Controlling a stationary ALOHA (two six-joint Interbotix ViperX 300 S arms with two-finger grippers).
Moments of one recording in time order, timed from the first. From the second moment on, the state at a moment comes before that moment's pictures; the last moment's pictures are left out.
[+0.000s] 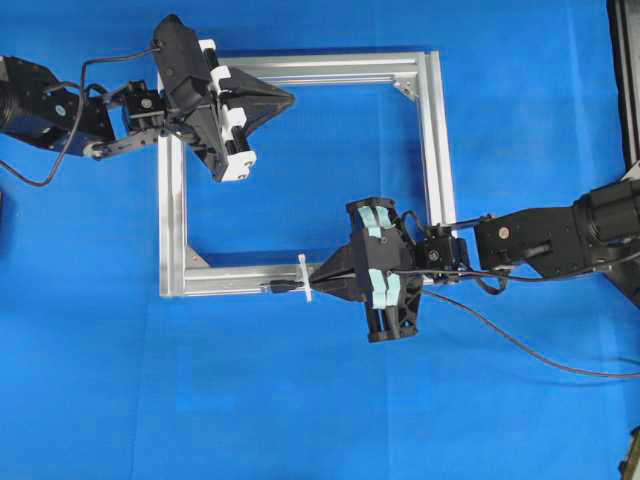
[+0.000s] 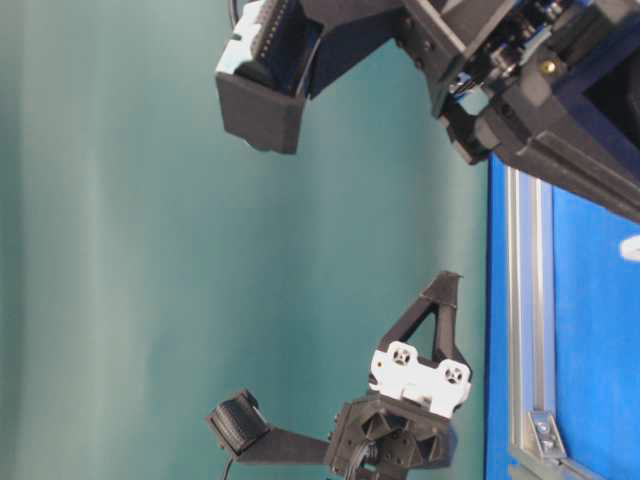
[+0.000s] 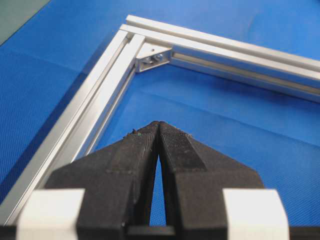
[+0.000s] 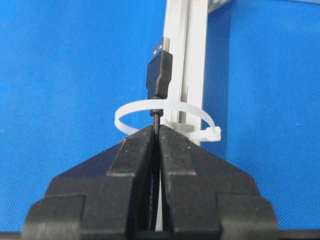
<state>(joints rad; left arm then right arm) 0.27 0.14 0.84 -0.08 -0.73 -0.01 0.14 0.14 0.75 0.03 -0.35 0.10</state>
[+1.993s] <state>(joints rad) -0.19 0.04 0.93 -0.08 -0.66 -0.09 0.14 0.14 0.75 0.03 -0.35 0.10</state>
